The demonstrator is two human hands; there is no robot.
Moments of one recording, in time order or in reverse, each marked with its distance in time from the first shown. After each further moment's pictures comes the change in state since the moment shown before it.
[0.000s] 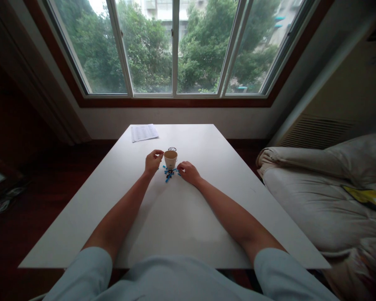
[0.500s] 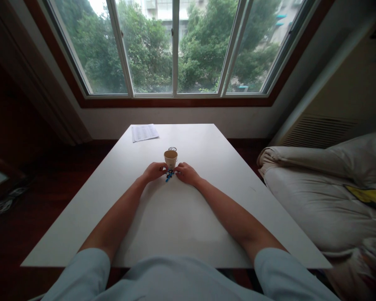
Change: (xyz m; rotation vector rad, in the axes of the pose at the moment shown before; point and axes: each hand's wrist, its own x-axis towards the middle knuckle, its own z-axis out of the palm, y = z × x) left_hand -0.022 -0.018 -0.019 0.529 -0.542 0.273; right_hand 0.000 -0.012 -0.005 -0.085 -0.171 -0.133
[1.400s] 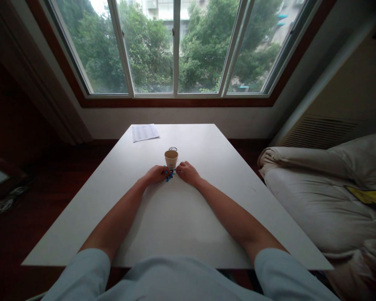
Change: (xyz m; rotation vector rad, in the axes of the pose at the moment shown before) left_hand -0.003 -0.009 0.010 -0.045 -0.211 0.001; right_hand 0.000 0.003 0.003 -0.085 0.034 0.045
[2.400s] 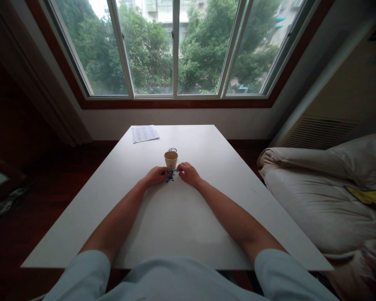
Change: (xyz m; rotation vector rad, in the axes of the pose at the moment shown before) left_hand -0.002 0.011 -0.003 0.012 0.031 -0.023; right_hand 0.000 -0.002 -0.003 0.133 0.086 0.050
